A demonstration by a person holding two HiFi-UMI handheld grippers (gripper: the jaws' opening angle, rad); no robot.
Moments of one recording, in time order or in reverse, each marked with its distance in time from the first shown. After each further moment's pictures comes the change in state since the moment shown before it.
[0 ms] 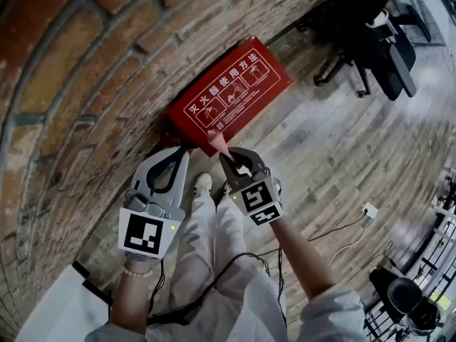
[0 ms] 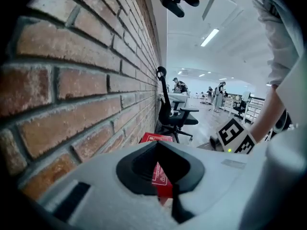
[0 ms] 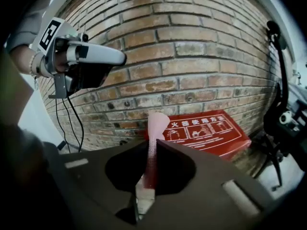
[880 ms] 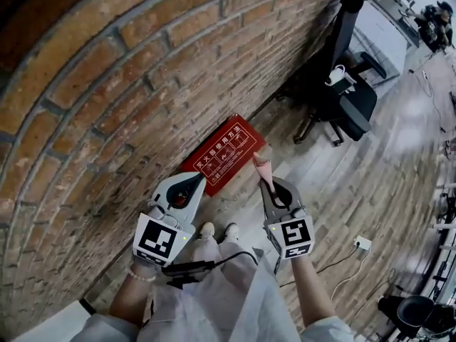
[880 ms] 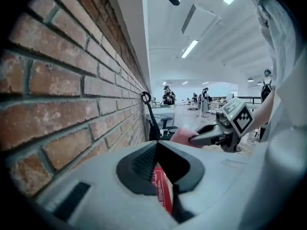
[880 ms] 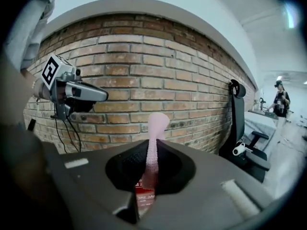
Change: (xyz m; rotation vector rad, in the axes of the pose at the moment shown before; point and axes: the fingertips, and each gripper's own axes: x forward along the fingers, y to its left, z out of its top) left arm -0.080 -0.048 0.208 0.203 -0.131 -0.135; right arm -0.240 -0.050 0.194 0.012 -0.286 -0.342
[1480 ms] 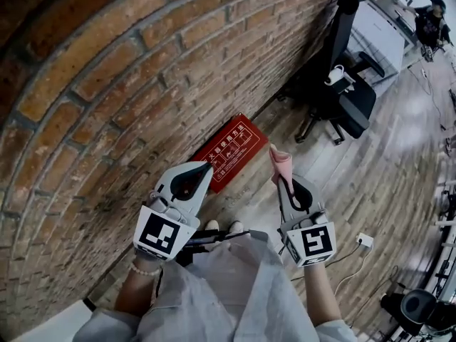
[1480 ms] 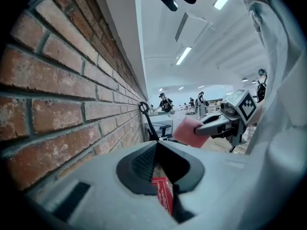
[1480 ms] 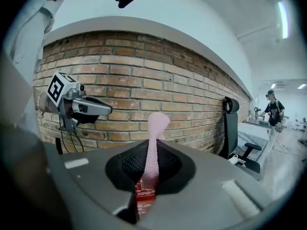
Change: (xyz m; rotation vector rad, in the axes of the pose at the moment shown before) left arm -0.024 -0.003 0.053 0.048 -0.106 -0.015; right arm -0.058 0.003 0.076 -0.009 -0.099 -0.063
